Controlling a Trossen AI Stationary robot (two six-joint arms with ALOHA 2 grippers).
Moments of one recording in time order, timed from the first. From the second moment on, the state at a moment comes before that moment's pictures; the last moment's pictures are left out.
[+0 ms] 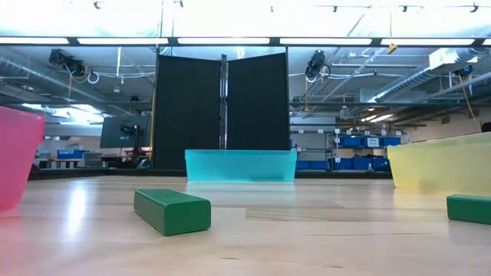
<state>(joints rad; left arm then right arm) -0.38 1.48 1.26 0.42 -0.47 0.02 1.07 1.71 1.01 0.85 1.24 -0.15</state>
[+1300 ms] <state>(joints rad) -0.79 1.15 1.11 0.08 -0.97 -0.04 0.95 1.72 1.11 -0.65 0.23 0.92</state>
